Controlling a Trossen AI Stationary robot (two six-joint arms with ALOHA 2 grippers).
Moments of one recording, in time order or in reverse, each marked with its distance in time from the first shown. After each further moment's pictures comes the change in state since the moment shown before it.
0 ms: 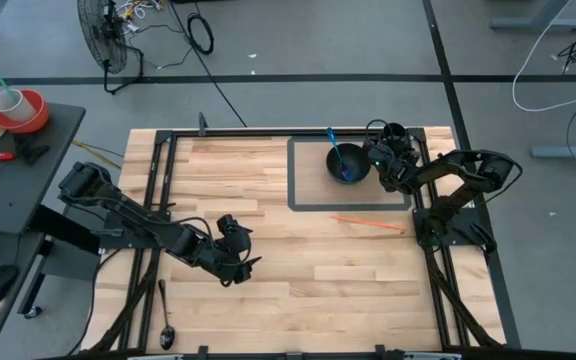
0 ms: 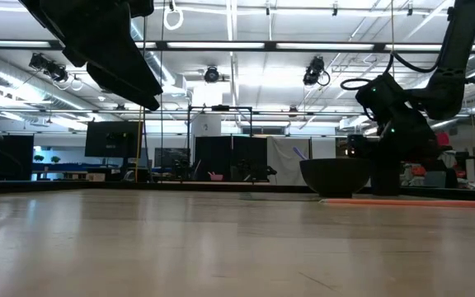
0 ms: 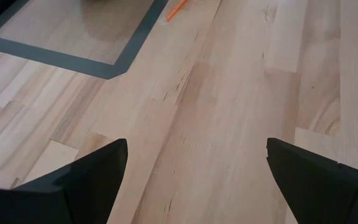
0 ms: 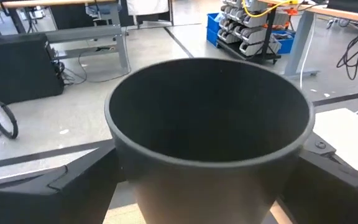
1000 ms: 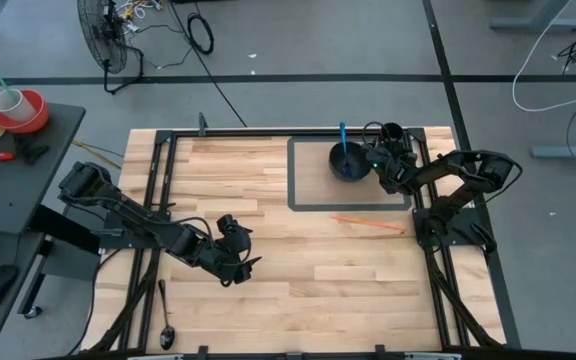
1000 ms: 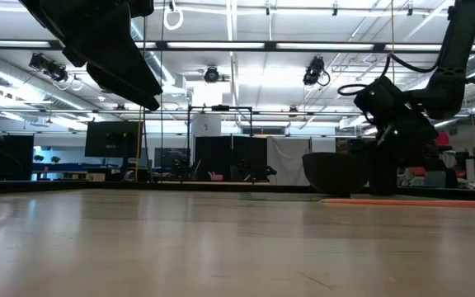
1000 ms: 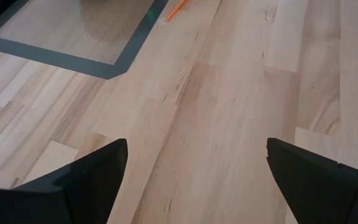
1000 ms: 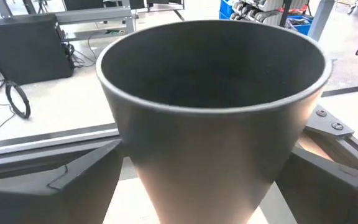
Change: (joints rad) left arm 0.000 0.000 0.000 -0.001 0.000 0.000; right arm 0.022 -0.001 0.000 -0.079 -0.061 0.057
